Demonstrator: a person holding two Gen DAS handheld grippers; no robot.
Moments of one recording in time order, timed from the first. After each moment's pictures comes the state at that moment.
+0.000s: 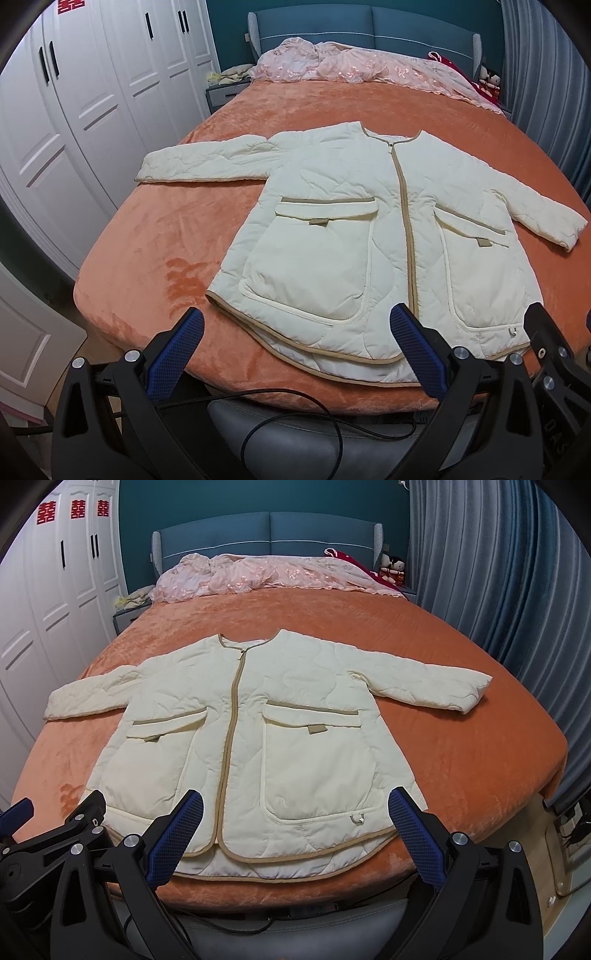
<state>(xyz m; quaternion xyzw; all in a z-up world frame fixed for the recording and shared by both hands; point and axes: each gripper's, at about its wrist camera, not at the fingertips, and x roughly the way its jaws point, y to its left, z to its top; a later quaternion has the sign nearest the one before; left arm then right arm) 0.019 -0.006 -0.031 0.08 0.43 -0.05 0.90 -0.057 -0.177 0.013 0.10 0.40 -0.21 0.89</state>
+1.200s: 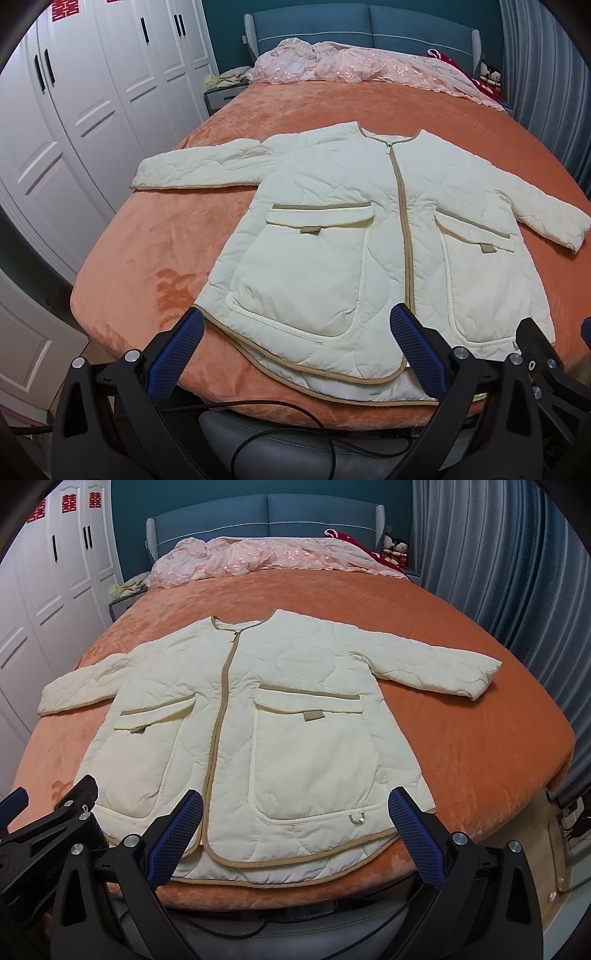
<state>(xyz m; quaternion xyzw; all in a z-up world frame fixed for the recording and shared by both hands) 0.034 -0.028 -0.038 0.09 0.42 -0.04 0.90 -0.039 -0.196 -0.006 0.10 0.43 -0.21 0.87</state>
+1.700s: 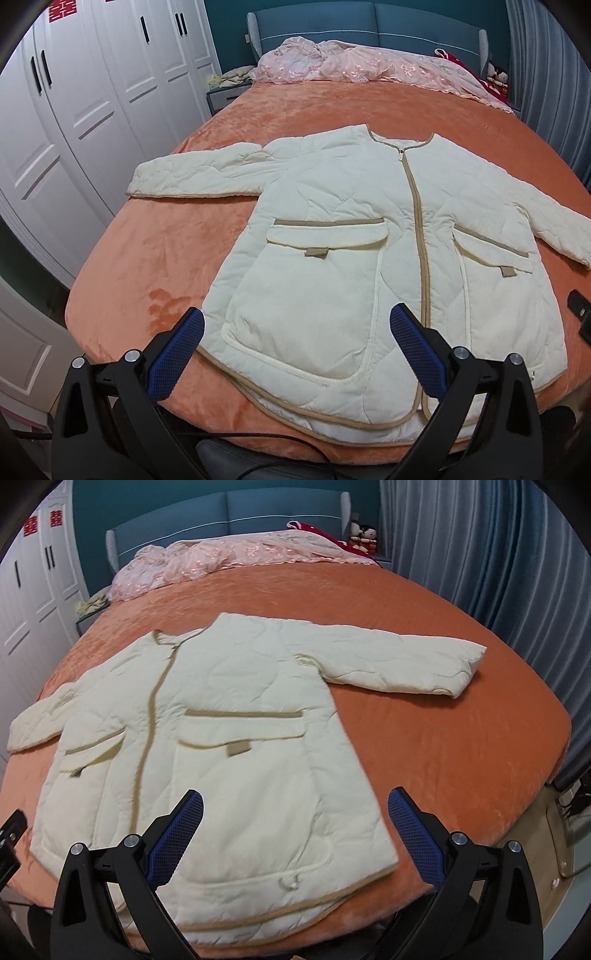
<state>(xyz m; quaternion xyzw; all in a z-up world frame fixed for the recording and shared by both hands) 0.084 -0.034 -0.049 0.09 0.42 -0.03 0.90 -0.002 -0.329 -0.041 0.15 0.43 -0.27 0.85</state>
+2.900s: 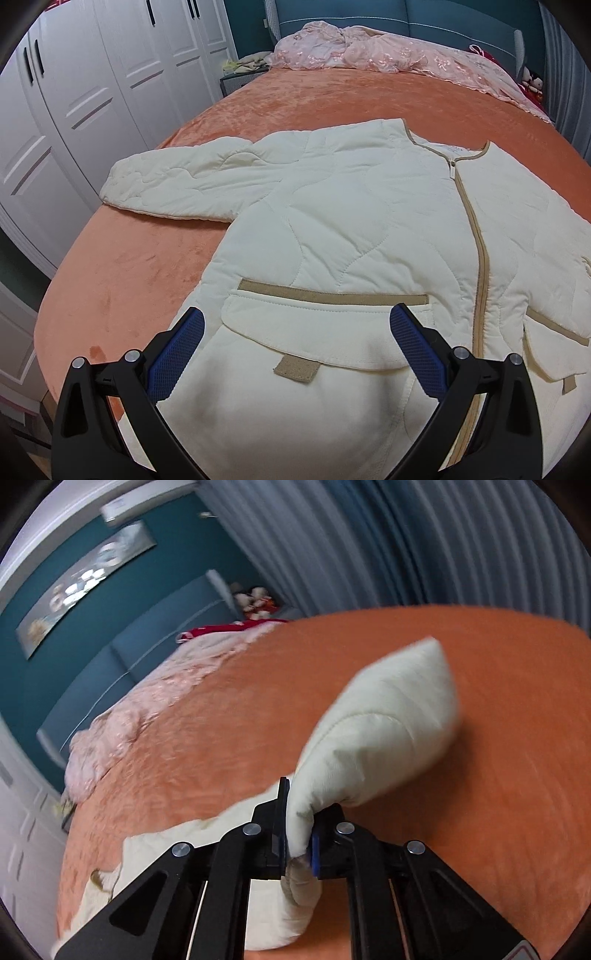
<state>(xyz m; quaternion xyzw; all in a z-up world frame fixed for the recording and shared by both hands) 0.220 -0.069 -0.114 0.07 0.43 0.02 0.90 0.104 -0.555 -0.032 0.27 0.20 -0.31 0.89</state>
